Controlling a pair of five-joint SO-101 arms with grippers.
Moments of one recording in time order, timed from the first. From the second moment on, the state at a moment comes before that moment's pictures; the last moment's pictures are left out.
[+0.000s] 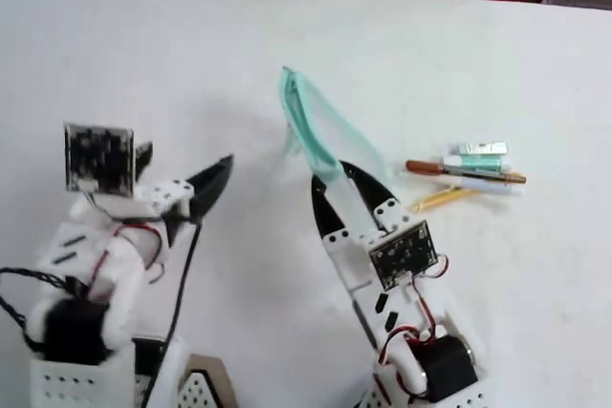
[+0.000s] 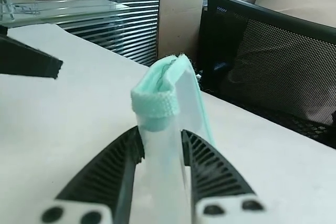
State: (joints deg) left arm -1.5 -79.9 57.2 57.0 0.3; right arm -27.1 -103.4 81.8 37.5 12.2
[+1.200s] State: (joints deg) left arm 12.9 -104.0 68.8 60.6 5.3; right arm -24.6 -50.3 37.5 39.5 -6.7
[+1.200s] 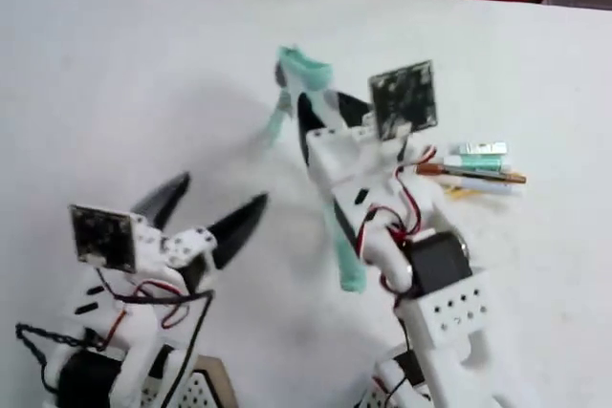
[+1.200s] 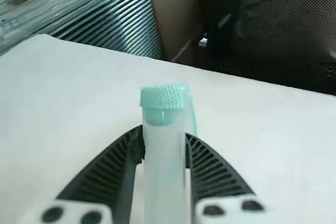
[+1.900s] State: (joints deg) left arm 22.5 -104.0 74.0 55.1 0.8; right arm -37.8 -48.0 34.6 44.4 -9.3
